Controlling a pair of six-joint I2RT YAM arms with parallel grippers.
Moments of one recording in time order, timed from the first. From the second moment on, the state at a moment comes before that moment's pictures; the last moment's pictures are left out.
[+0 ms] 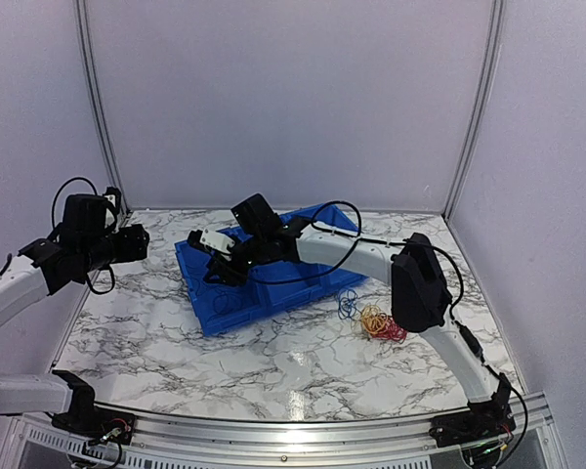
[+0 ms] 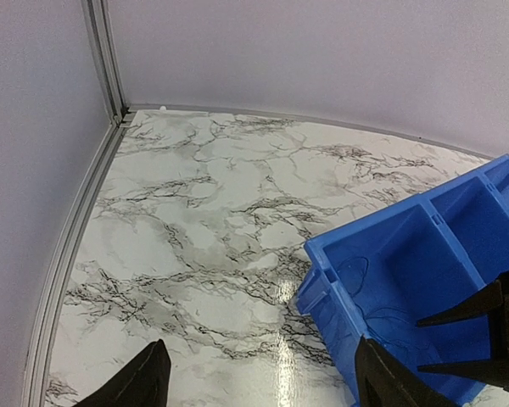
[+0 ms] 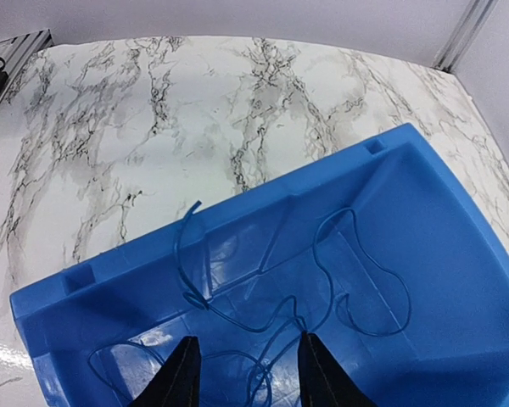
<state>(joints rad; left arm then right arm) -0.35 1.02 0.83 -0.37 -0.27 -0.30 0.92 2.51 2.28 -0.44 -0.43 -0.44</state>
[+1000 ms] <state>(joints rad) -0.32 1.01 0.82 -0.37 -0.24 -0.30 0.95 2.60 2.38 -0.40 -0.48 -0.44</state>
